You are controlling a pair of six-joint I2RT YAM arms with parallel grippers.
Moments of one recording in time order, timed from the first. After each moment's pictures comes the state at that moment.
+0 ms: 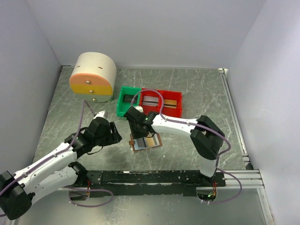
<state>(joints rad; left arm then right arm) -0.70 0.86 0.54 -0.50 -0.13 -0.82 1.01 1.83 1.28 -0.58 0.14 0.67</state>
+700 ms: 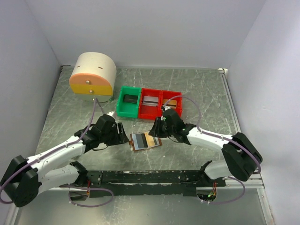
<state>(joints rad) -0.70 1.01 0.53 -0.36 0.03 -0.78 0.74 1.37 0.65 -0.01 -0.12 0.70</state>
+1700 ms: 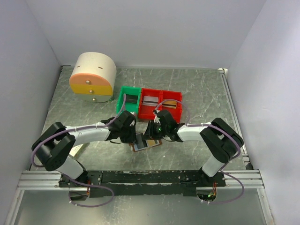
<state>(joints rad) -0.79 1.51 0.72 -0.22 0.10 -0.72 0.71 1.65 0.63 0.26 -0.36 0.74</state>
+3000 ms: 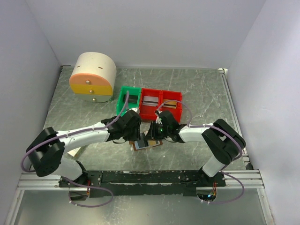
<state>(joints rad) -0.91 1.42 0.85 -0.38 -0.12 -0.74 0.70 1.62 0.61 0.24 -0.35 0.72</state>
